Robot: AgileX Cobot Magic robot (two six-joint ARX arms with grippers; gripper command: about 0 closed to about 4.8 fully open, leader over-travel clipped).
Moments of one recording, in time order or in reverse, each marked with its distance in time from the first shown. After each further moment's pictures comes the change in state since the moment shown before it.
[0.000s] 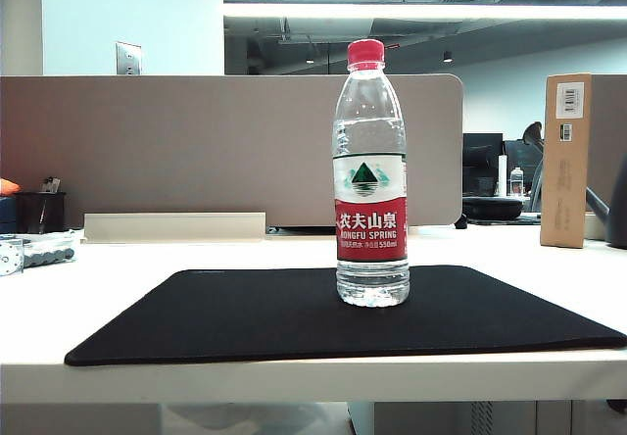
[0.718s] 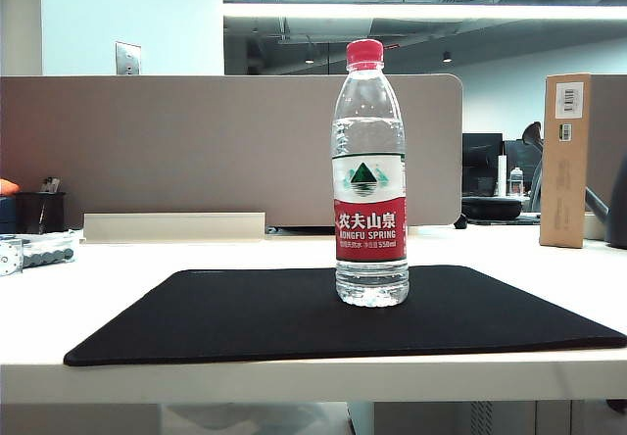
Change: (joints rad) left arm 0.000 0.000 0.000 0.000 0.000 0.000; right arm -0.175 -0.166 -0.006 -0.540 -0.071 0.000
